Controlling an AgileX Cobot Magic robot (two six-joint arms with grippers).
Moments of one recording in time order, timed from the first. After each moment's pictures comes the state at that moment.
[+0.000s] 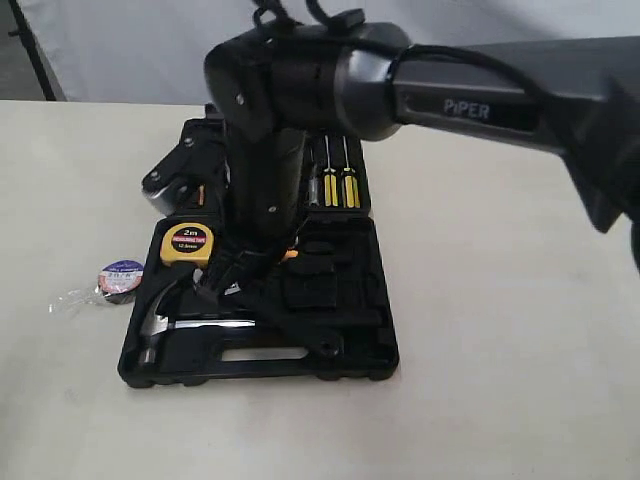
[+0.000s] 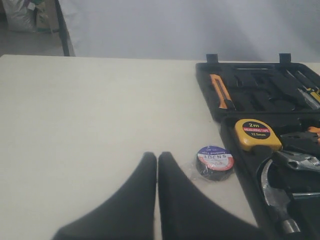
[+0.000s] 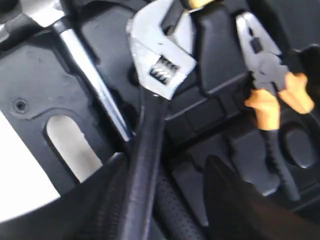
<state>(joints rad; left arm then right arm) -0.40 1.30 -0.96 0.82 0.66 -0.60 0.72 2.12 -1.72 -0.04 1.09 -0.27</state>
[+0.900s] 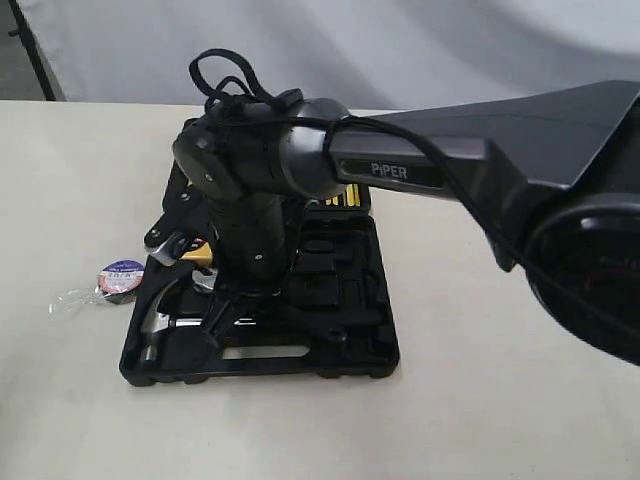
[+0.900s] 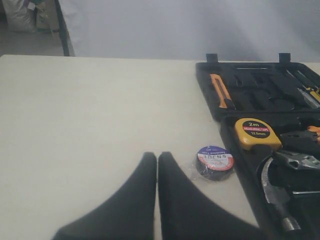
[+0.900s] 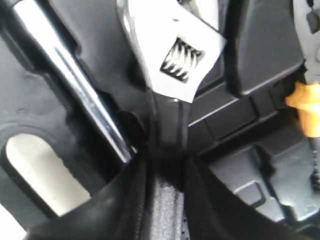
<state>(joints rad) -0.40 1.30 -0.96 0.82 0.66 -0.60 0.77 2.23 -1.72 -0.16 1.08 -0.15</state>
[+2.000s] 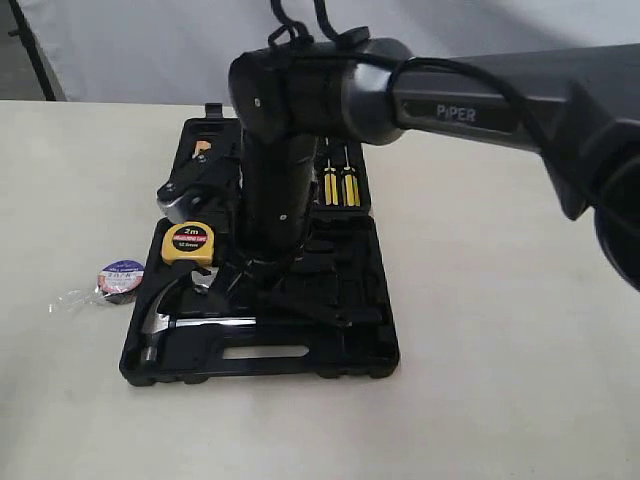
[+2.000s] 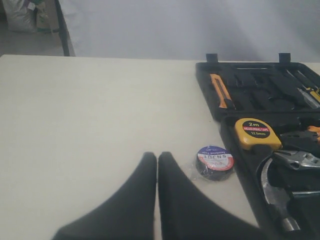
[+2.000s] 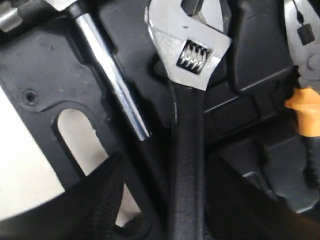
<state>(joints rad) -0.40 1.30 -0.96 0.82 0.66 -0.60 0.67 2.16 -1.72 0.08 1.11 -0.38</state>
